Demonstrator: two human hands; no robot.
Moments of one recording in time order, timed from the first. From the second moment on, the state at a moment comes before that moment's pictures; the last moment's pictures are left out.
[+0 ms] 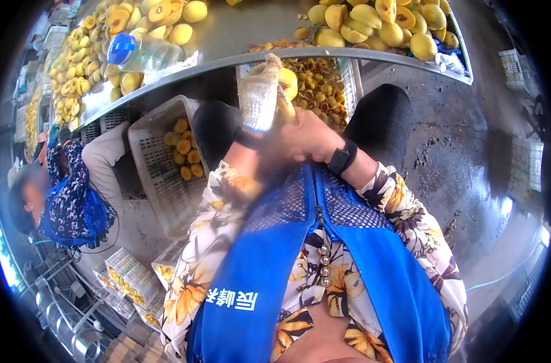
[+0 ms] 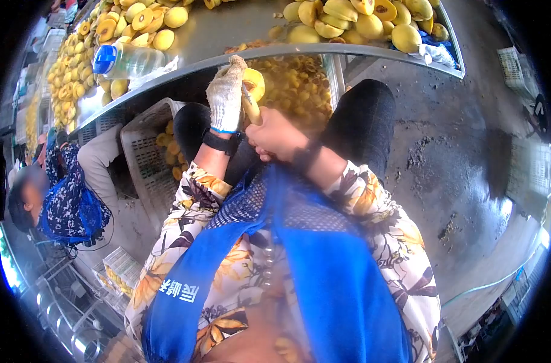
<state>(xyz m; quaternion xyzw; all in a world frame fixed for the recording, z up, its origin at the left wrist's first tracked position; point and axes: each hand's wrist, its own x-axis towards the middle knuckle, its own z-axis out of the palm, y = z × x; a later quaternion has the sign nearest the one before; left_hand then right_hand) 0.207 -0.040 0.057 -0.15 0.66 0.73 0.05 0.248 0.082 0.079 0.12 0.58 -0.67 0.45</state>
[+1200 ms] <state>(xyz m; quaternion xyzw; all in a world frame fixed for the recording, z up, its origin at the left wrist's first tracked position) 0.210 -0.059 0.041 -0.16 0.49 0.86 0.03 0.236 0.122 -0.038 -0.13 0.88 -0.45 0.02</state>
